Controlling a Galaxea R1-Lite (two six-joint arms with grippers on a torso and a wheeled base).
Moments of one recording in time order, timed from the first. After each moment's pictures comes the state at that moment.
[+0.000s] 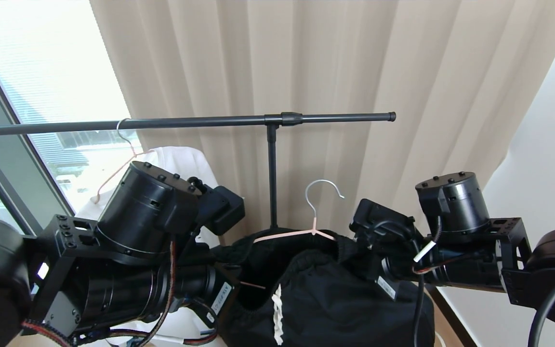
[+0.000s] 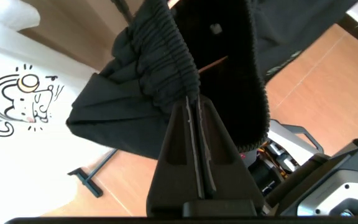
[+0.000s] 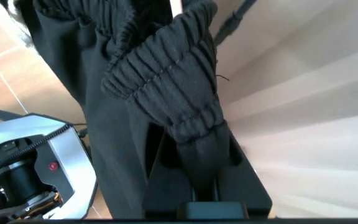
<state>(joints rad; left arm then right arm) -0.78 1.56 -0.92 0.12 0.13 0.02 0.59 1.71 -0.79 -0.26 0.13 -0.43</state>
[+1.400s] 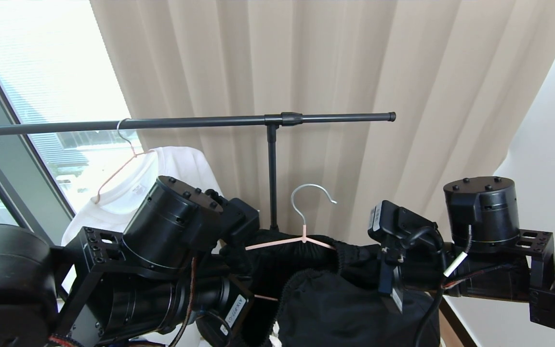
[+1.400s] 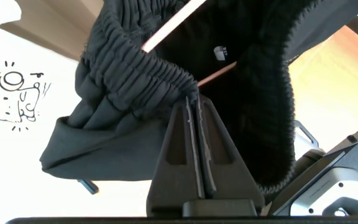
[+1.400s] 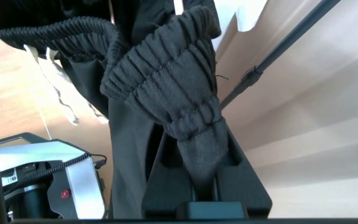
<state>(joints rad) -0.83 1.60 -0.91 0.10 0.13 0.00 0.59 1.66 -0.67 -0.47 0.38 -0.43</state>
